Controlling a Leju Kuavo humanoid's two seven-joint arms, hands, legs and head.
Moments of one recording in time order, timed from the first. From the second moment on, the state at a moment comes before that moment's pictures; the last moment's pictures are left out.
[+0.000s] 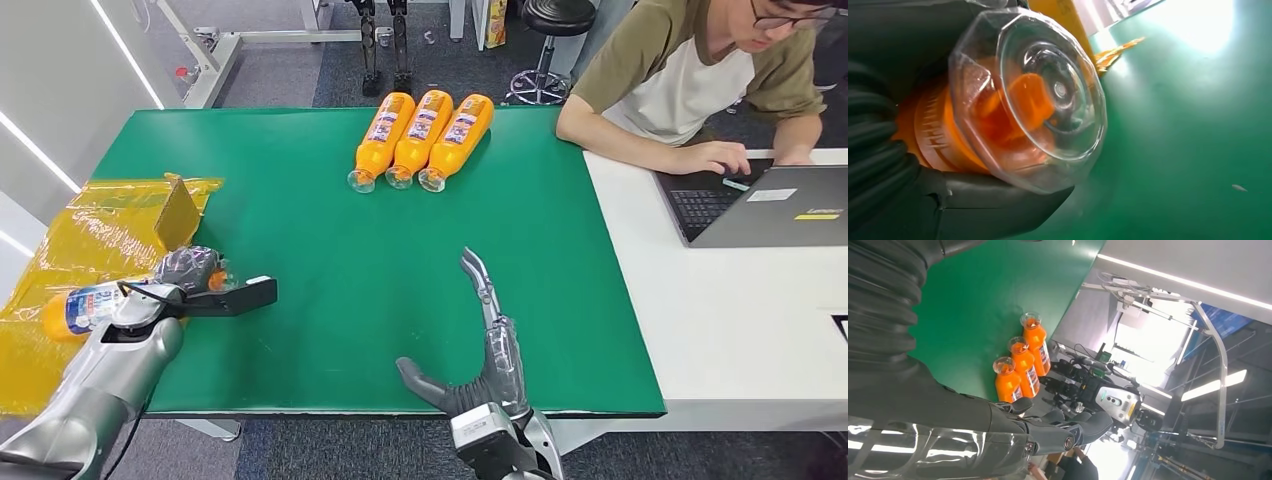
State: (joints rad) left arm -0.67 0.25 -0.37 -0.35 -1.39 -0.01 -0.03; right arm 0.00 0.06 0.59 -1.65 0.54 -0.36 -0.39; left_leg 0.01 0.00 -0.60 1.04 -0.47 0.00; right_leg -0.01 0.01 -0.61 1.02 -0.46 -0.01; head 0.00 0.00
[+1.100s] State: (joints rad) left arm -0.53 0.14 -0.29 -0.85 -0.49 -0.09 -0.69; right arm 0.02 0.06 0.57 -1.65 0.54 -0.38 -0.37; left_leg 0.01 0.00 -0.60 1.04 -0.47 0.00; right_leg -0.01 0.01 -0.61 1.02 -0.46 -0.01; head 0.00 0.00
